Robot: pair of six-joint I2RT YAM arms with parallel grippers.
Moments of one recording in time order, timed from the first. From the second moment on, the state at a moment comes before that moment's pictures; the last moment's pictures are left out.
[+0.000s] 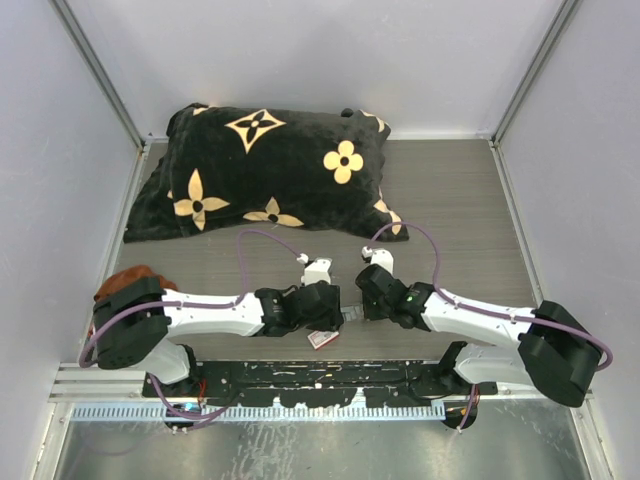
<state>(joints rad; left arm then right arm) -1.23 1.50 0.79 -0.12 -0.27 -0.96 0.90 1.18 0.52 -0.33 0.28 0.66</state>
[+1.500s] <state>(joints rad) -1.18 1.65 0.81 -0.08 -0.32 -1.01 0.54 1.04 0.25 -0.03 -0.18 0.80</state>
